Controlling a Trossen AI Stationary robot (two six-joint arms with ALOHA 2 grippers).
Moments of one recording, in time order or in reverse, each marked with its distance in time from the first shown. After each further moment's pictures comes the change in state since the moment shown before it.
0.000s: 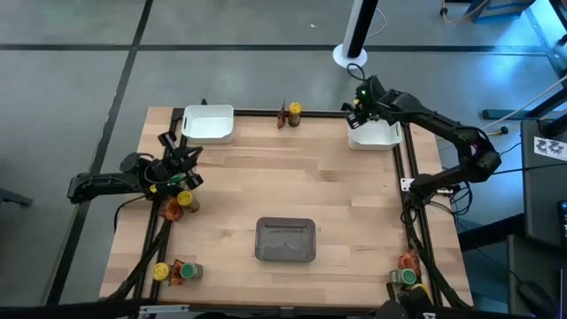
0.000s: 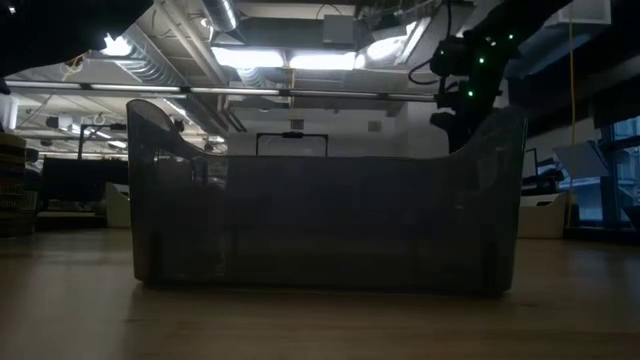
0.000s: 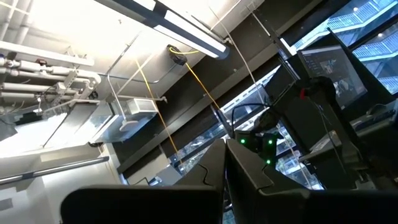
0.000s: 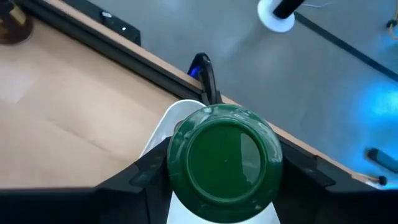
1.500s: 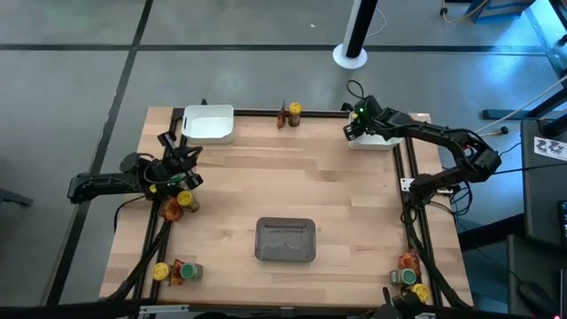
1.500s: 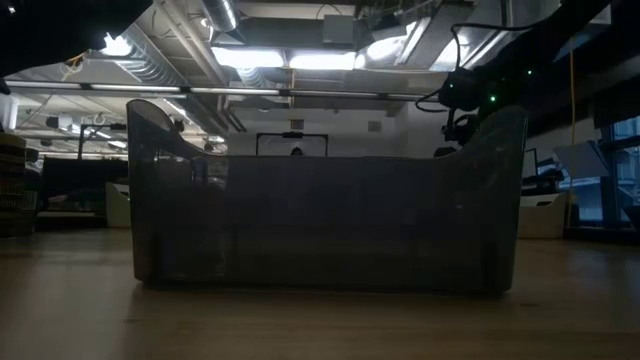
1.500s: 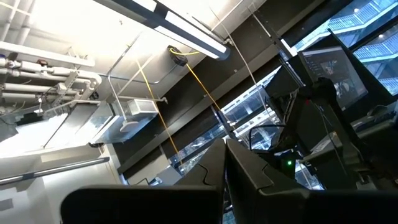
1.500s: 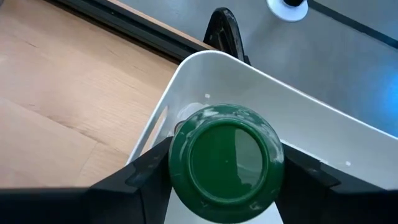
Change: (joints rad) left arm 0.000 0.000 0.000 0.004 0.000 -0.001; right arm 0.000 0.002 -0.297 0.324 -0.027 0.059
